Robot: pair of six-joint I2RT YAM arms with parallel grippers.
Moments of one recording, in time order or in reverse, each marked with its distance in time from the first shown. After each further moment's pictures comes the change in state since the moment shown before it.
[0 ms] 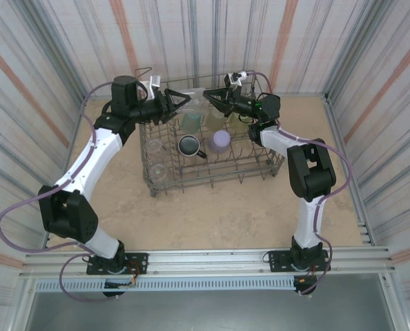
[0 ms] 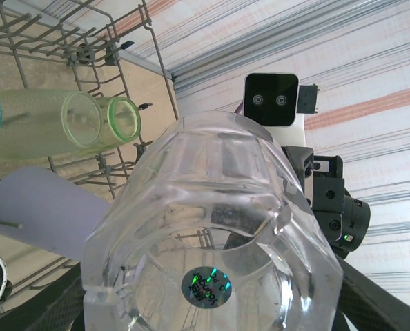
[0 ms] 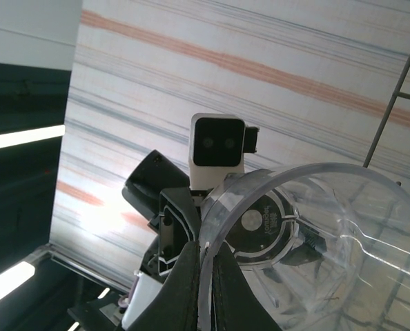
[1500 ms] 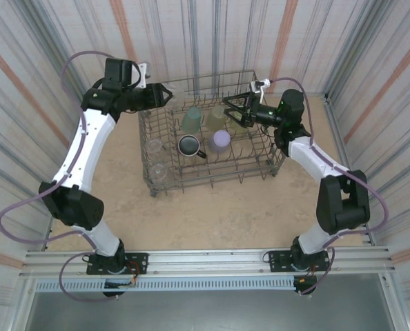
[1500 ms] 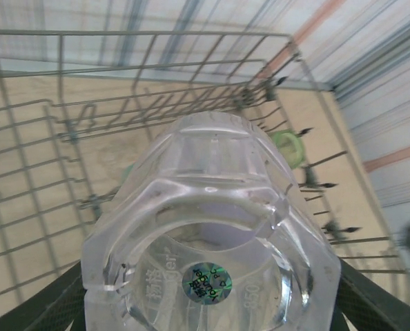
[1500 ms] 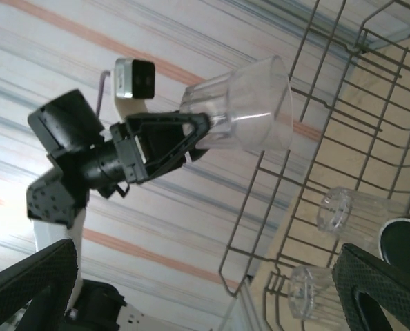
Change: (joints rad) left arm 0.031 0.137 0.458 -0.636 -0.441 0.583; right arm -0.115 -0.435 -0.243 -0.765 -0.040 -0.658
